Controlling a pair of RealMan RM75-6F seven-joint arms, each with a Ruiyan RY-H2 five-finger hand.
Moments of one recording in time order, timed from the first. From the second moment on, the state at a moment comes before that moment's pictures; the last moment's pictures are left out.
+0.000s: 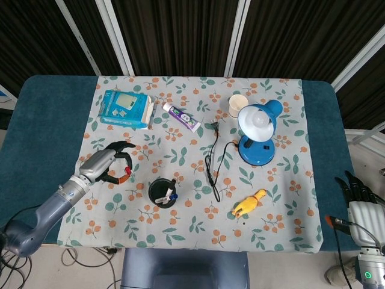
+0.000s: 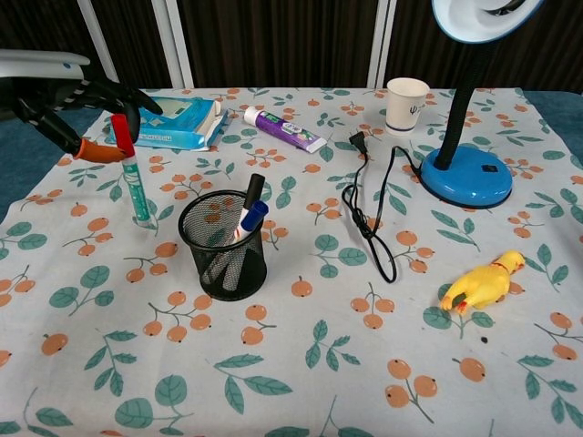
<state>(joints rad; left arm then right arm) -0.72 -1.18 -0.14 -1.62 1.31 0.74 -0.41 0.04 -1.15 0.09 -1.64 -1.45 1.52 -0.13</state>
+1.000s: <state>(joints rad) -0.80 -1.22 -0.16 -1.61 1.22 0.62 -0.40 0.03 -1.16 0.09 -1.64 -1.46 1.53 -0.12</state>
